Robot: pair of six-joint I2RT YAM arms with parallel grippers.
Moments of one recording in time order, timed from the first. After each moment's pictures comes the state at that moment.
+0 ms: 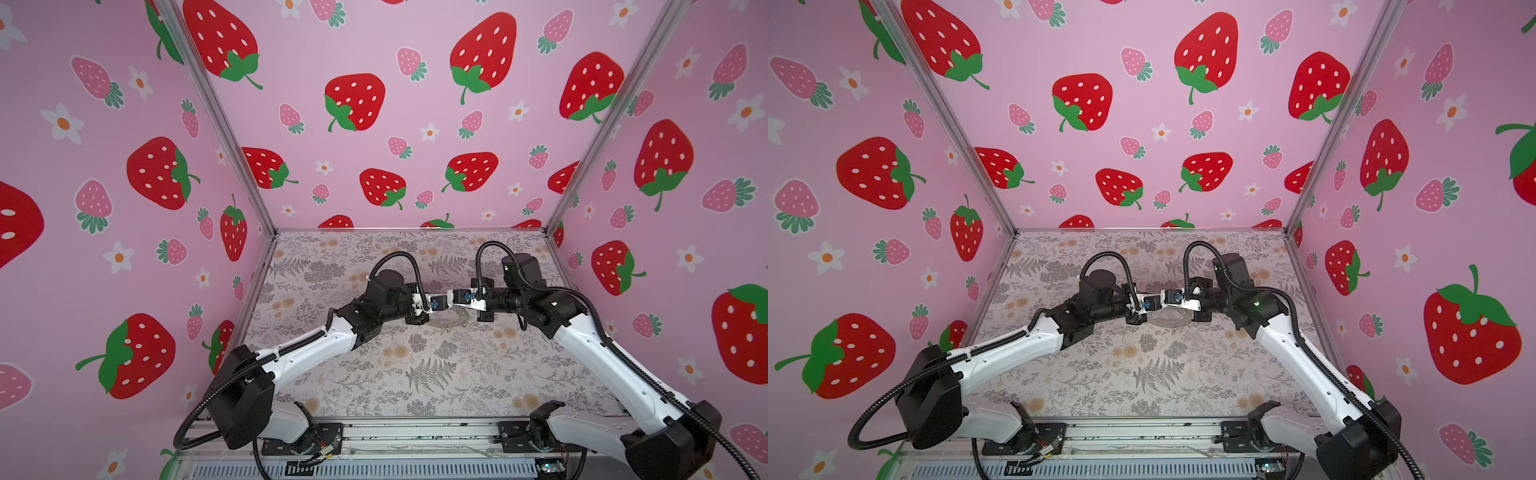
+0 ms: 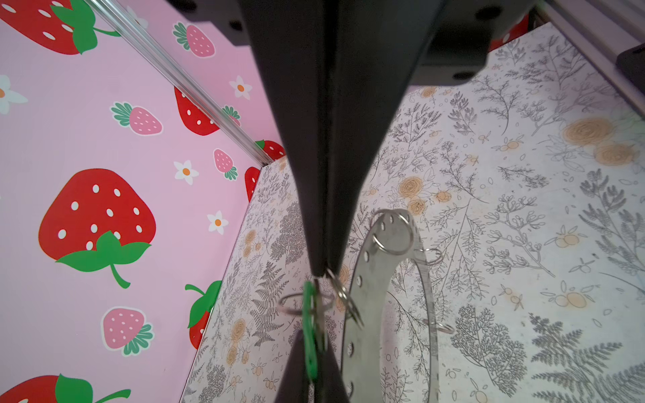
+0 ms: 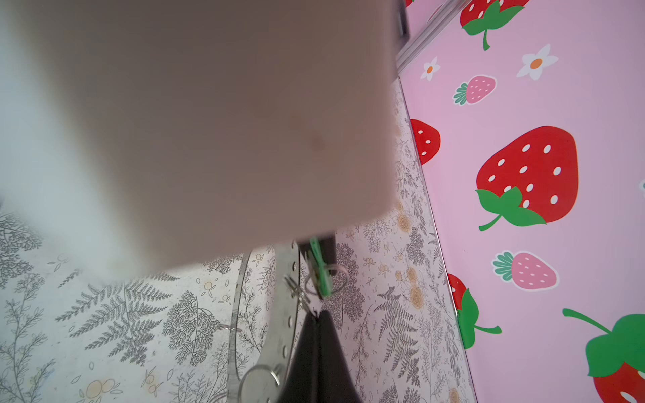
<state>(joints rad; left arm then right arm) -0.77 1.42 0.97 0.10 0.33 0.82 0.57 1.16 1.08 -0.59 -0.54 -1.06</state>
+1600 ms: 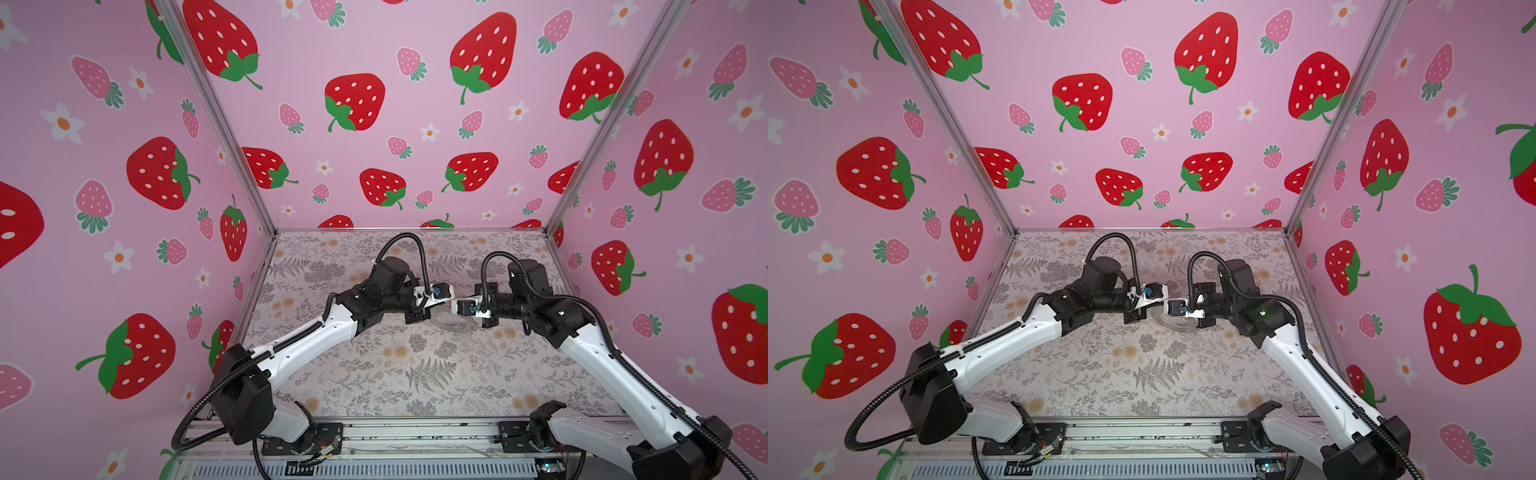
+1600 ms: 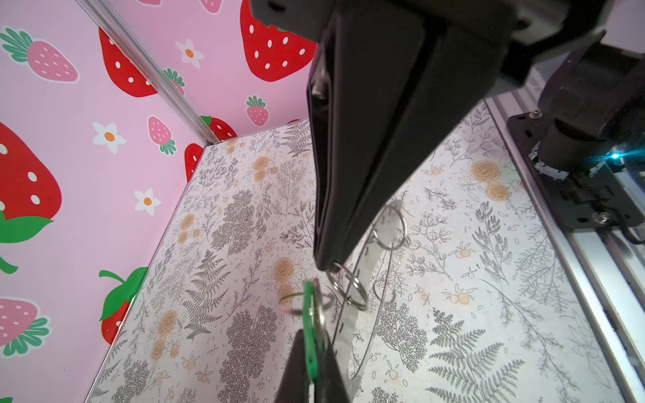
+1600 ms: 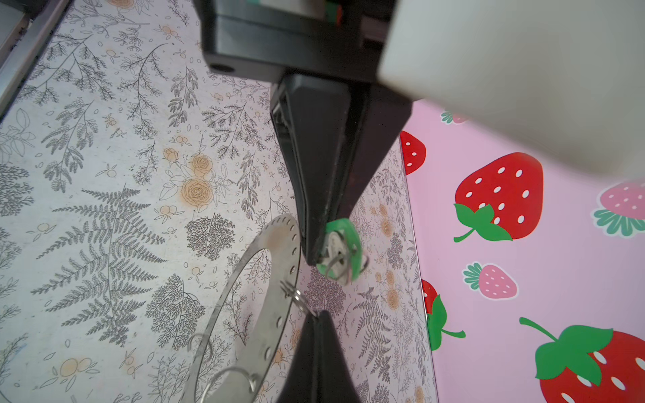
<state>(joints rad) -0.75 1.45 1.16 -0.24 0.46 0.68 0.57 1.08 1.03 -0.57 -0.52 -1.17</state>
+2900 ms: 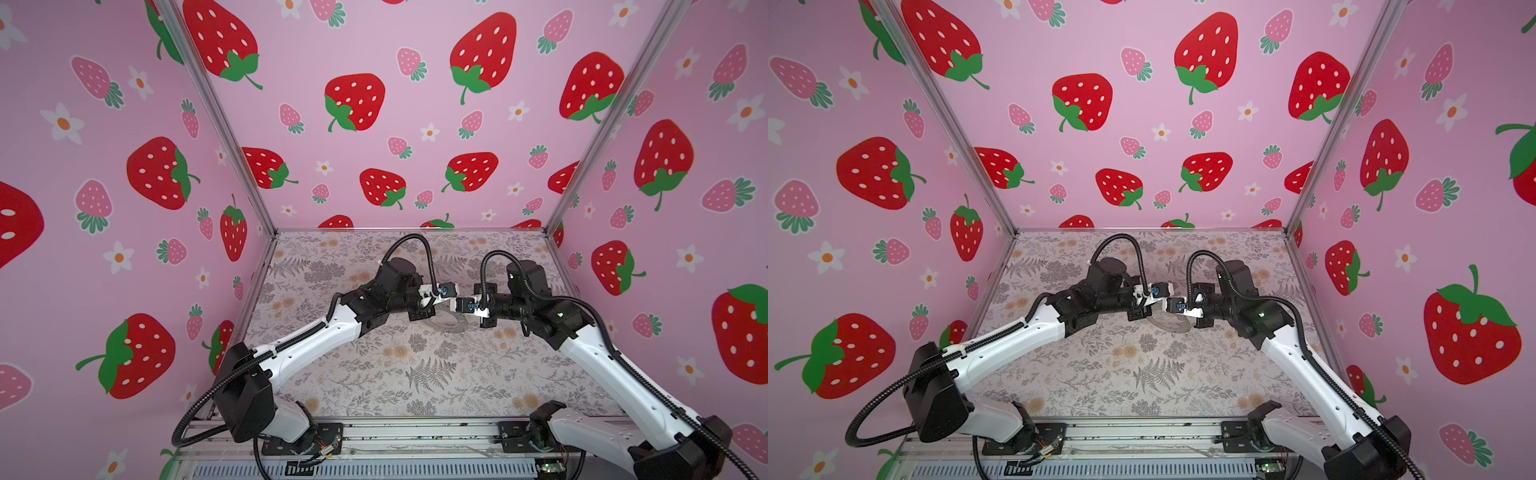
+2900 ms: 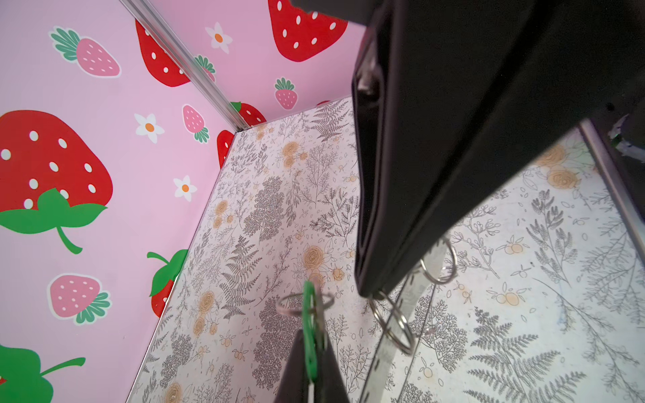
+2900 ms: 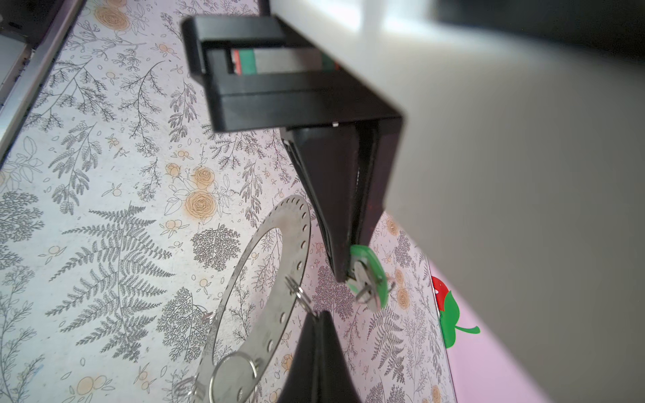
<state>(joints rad) -0.80 1.47 1.19 -0.23 0.29 0.71 0.58 1.08 1.01 -0.55 -0.51 -1.08</state>
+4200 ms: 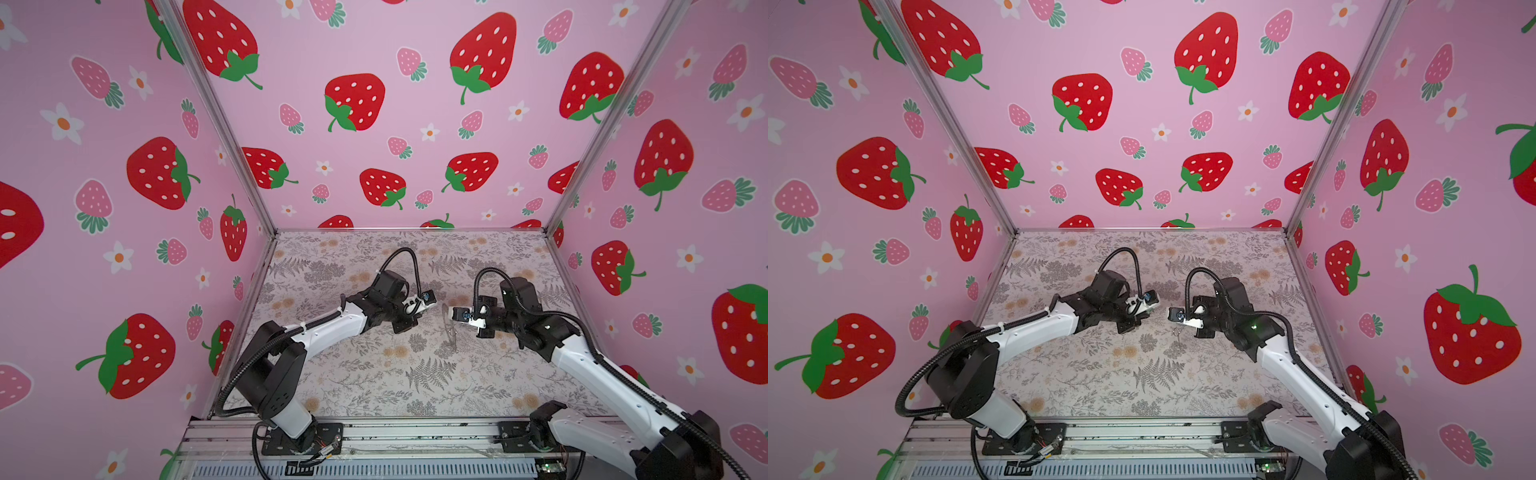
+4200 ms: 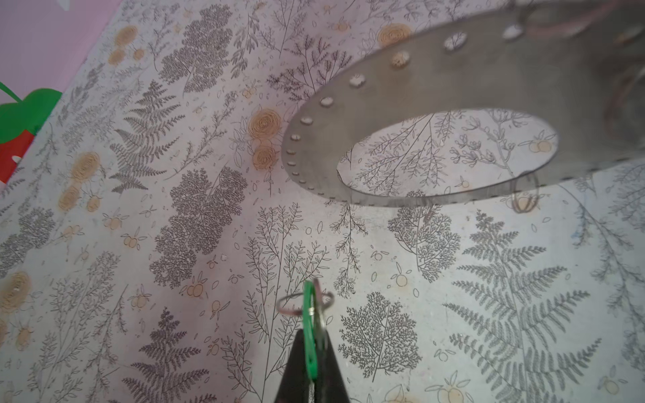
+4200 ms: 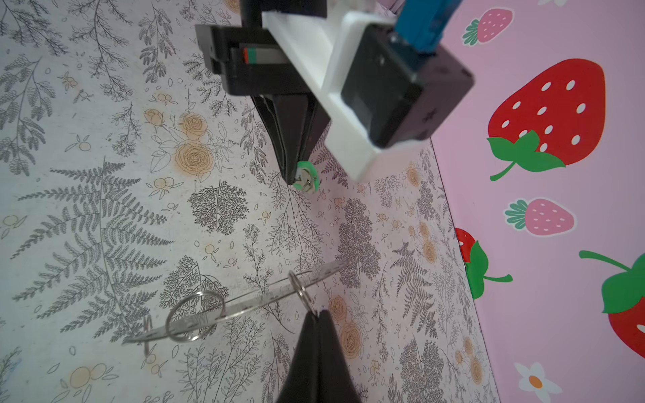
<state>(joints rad) -0.67 1.63 1.03 -0.26 0.32 0.61 0.57 1.05 0.79 -0.39 -0.39 -1.03</state>
